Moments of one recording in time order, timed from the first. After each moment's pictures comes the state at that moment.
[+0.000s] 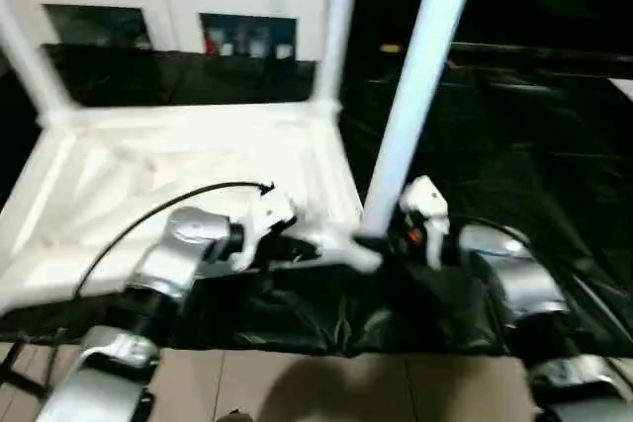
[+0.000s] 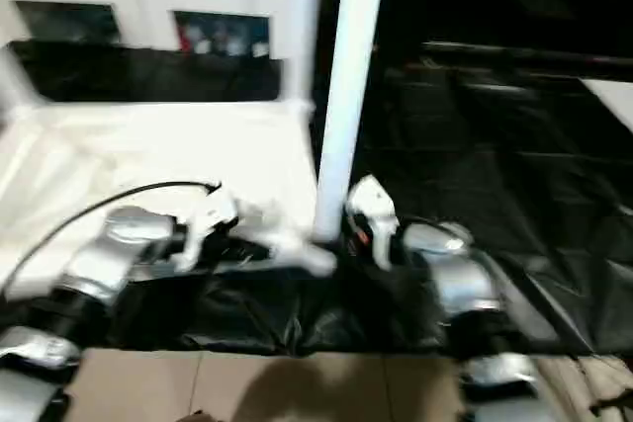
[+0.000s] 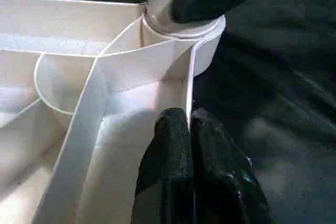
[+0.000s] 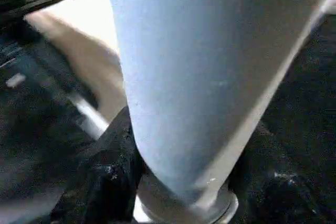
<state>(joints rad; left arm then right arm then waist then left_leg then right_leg) -0.57 0.25 -0.21 0.60 0.06 0.17 -1.04 -0.49 -0.19 0.06 0.60 0.05 0.15 0.81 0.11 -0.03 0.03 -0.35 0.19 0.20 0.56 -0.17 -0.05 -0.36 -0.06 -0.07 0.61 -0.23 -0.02</state>
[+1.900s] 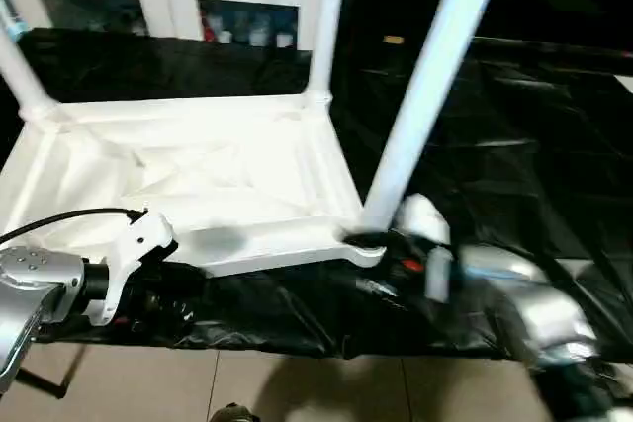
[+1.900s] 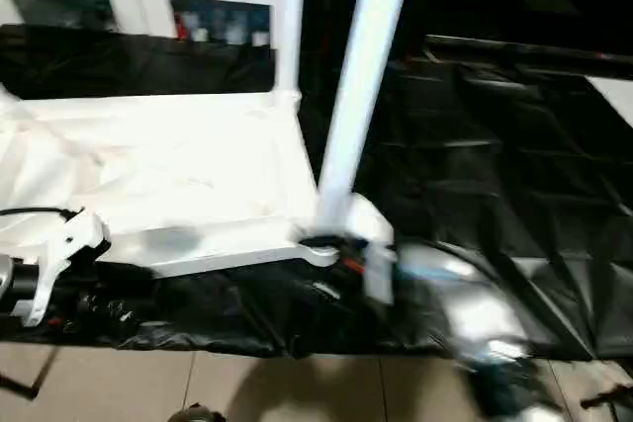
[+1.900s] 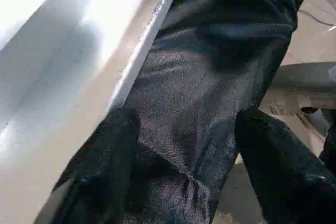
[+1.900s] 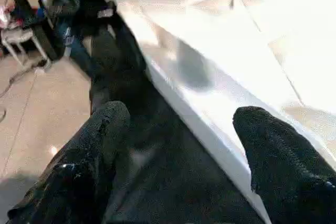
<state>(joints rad) -0.09 0.83 -0.01 -0.16 -0.23 0.70 -1.21 -0.32 -0.26 0.23 0.10 0.26 0.35 1.05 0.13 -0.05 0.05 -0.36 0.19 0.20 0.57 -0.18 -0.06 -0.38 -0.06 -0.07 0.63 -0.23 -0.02</state>
